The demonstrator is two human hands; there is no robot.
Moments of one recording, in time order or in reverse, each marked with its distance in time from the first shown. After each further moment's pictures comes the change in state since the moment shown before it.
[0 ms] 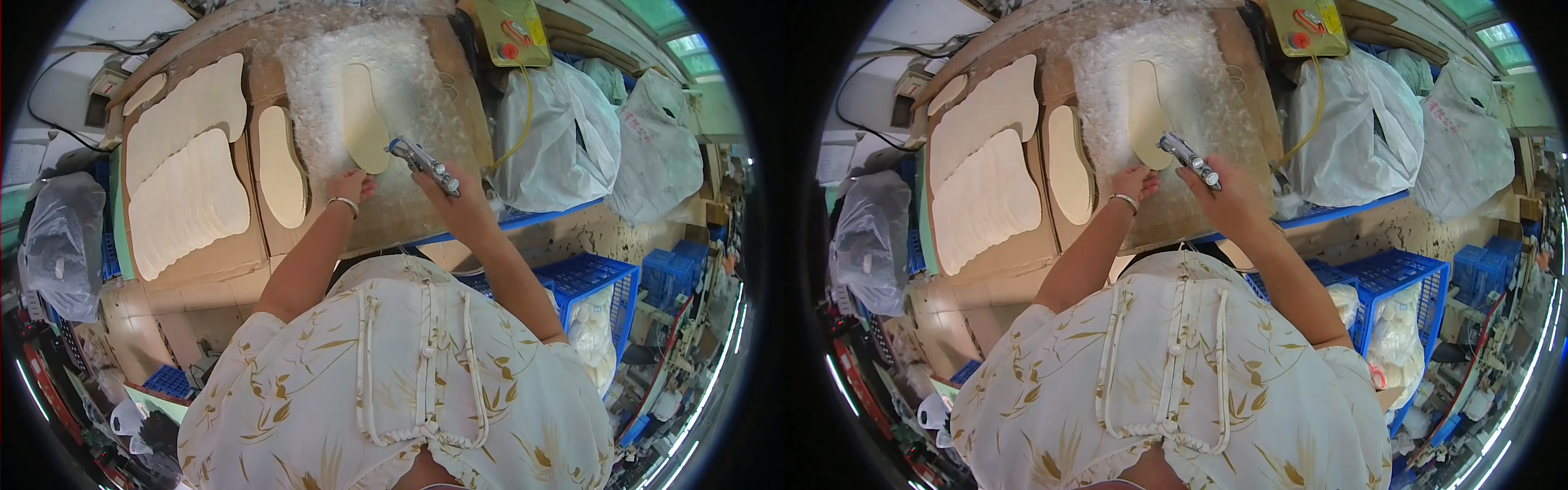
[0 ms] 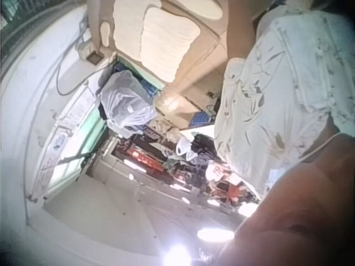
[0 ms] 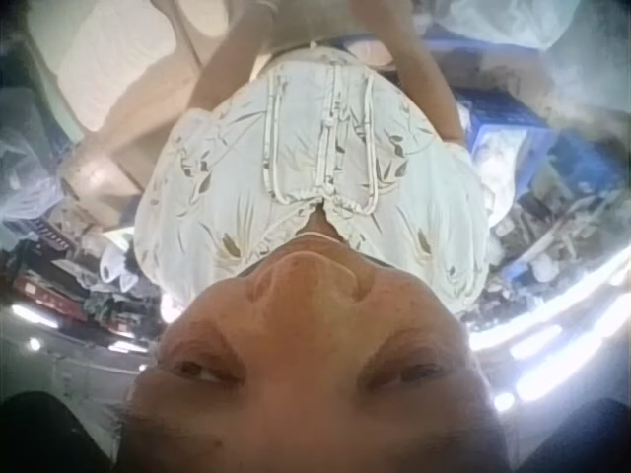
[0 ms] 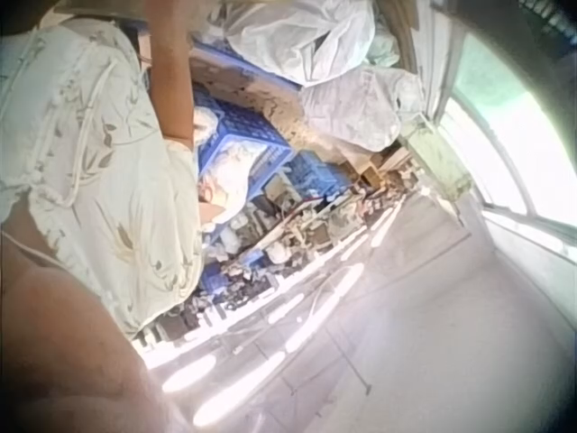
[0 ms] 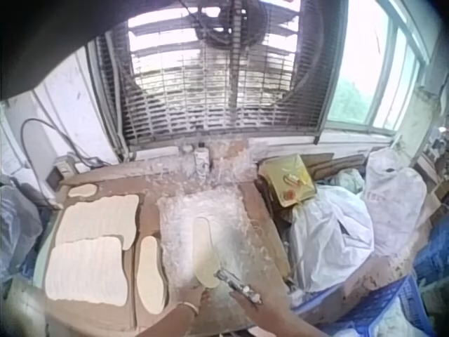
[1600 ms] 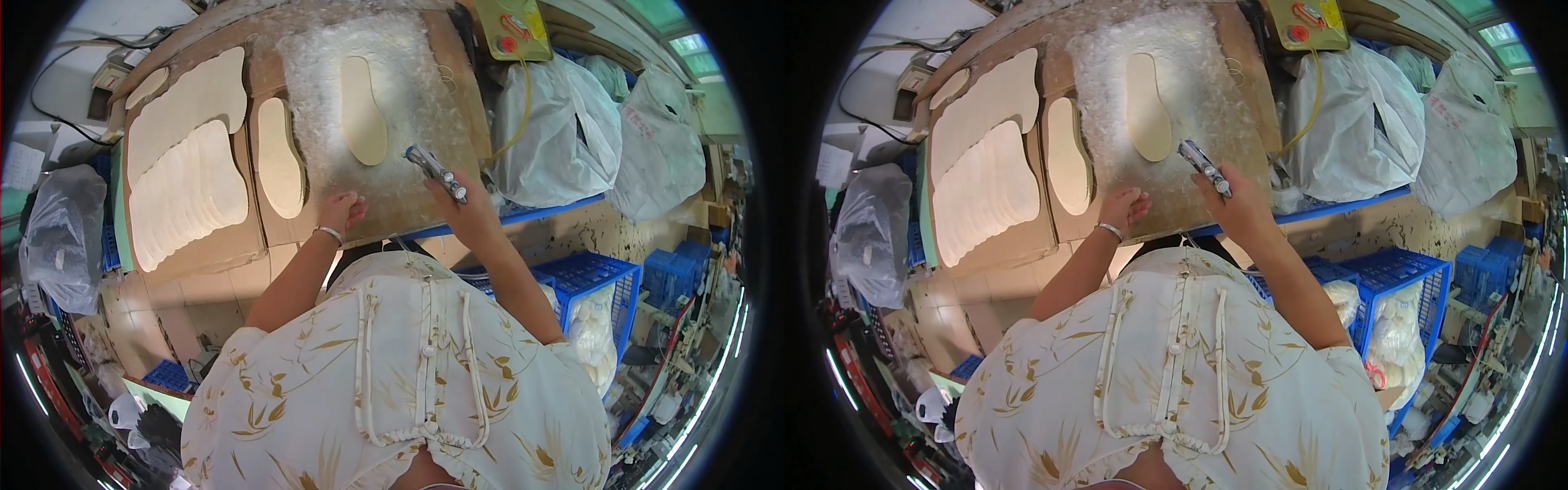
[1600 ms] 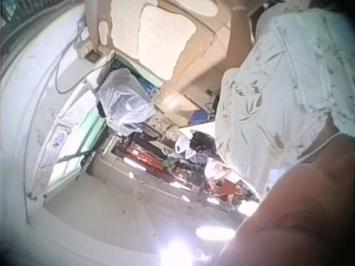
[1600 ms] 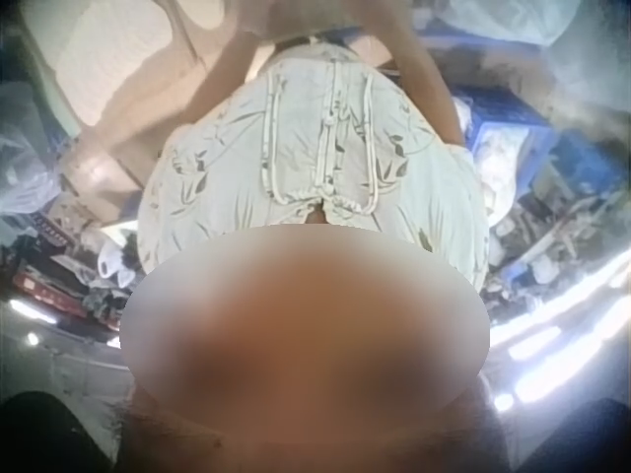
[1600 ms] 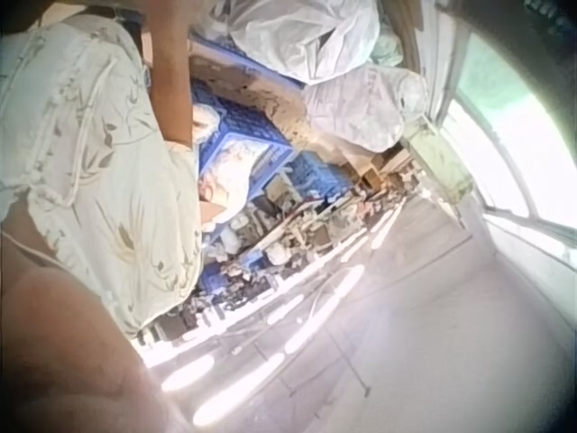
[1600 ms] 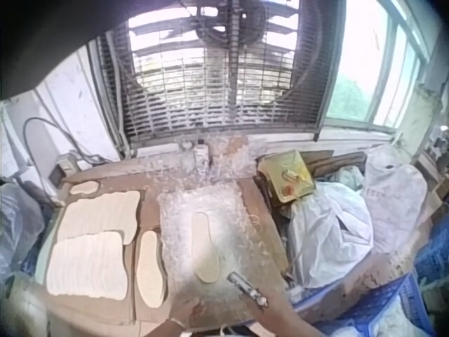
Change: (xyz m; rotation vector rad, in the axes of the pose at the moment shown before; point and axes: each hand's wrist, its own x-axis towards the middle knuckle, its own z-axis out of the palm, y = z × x) left_hand -0.065 -0.031 -0.038 0.001 -0.067 -0.040; right_hand -0.032 0.003 -0.013 -0.013 -0.011 0.176
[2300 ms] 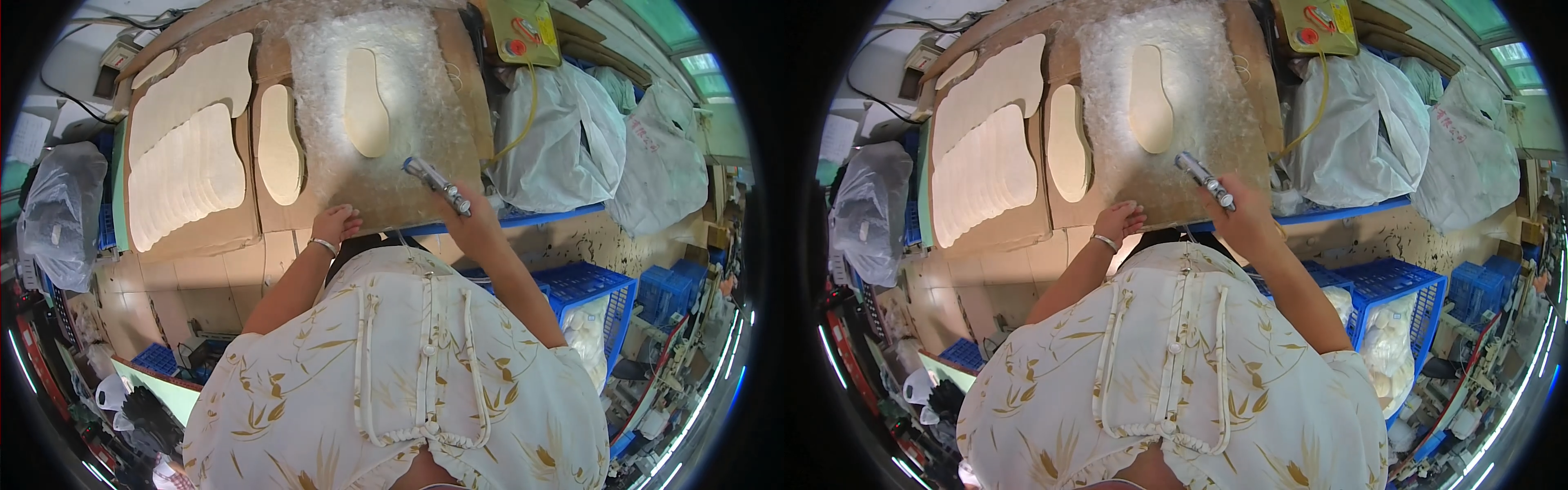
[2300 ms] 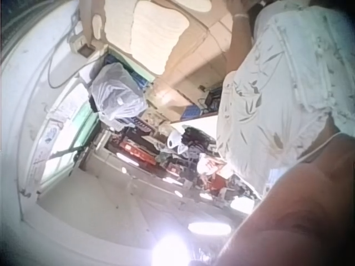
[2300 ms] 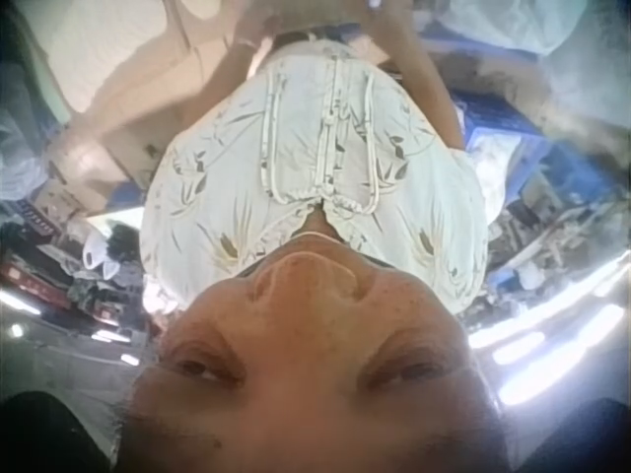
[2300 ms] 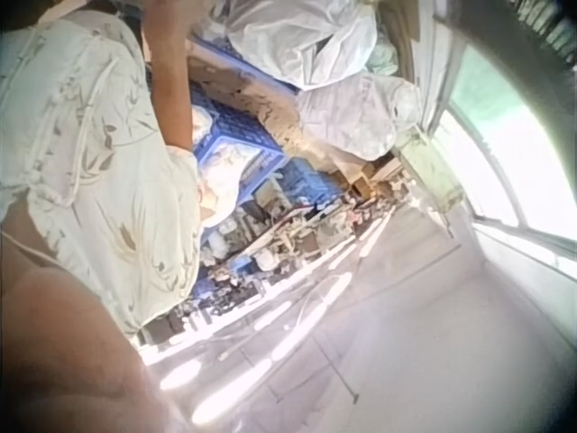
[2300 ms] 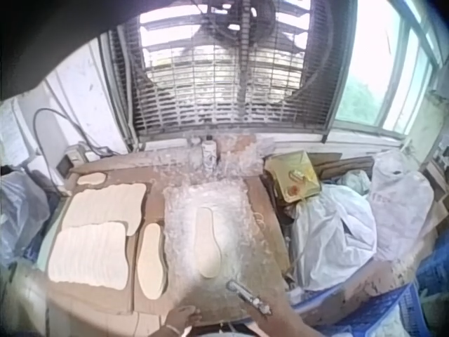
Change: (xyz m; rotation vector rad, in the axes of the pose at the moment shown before) left_hand -0.031 -0.036 -0.015 -0.046 0.033 -0.052; right_hand -0.019 0.015 -0.013 -0.027 -0.059 -0.078
